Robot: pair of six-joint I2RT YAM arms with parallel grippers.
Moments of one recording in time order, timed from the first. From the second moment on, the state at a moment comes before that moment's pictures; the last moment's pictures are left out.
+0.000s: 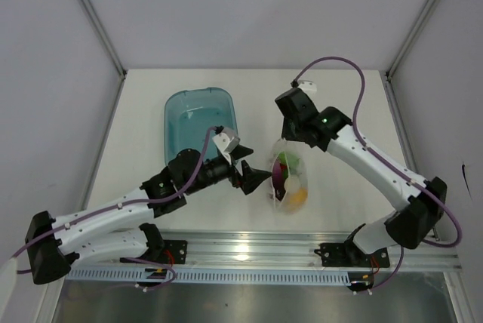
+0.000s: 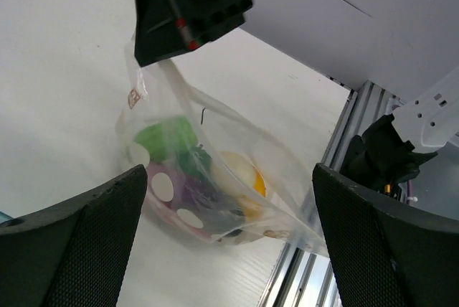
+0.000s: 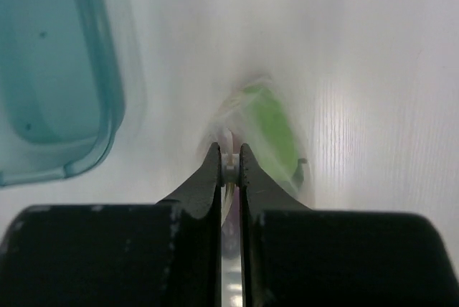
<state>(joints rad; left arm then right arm) -1.01 0.96 0.70 0.20 0.05 -0.26 0.75 1.42 1.48 -0.90 0.41 0.63</state>
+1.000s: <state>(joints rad) -1.08 1.23 0.99 -0.04 -0.15 -0.22 0.73 1.48 1.48 -0.85 0.52 0.84</state>
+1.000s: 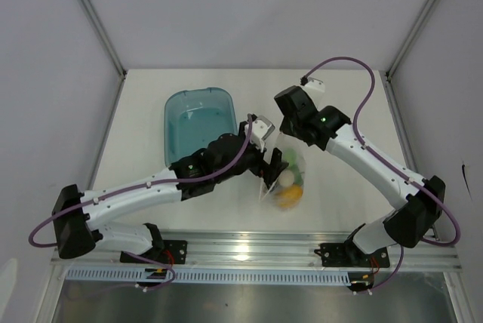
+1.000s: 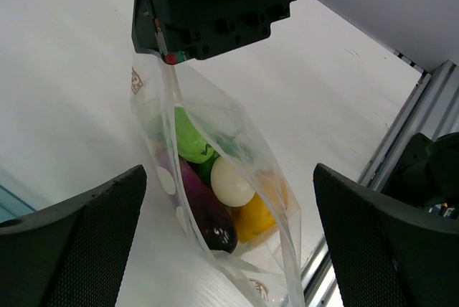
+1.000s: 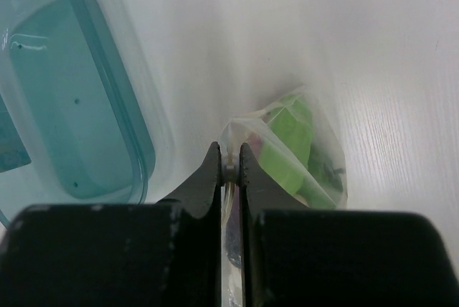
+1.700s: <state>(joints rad) -1.08 1.36 0.95 0.04 -0.07 -0.31 0.72 1.46 1.48 -0.85 0.52 0.84</state>
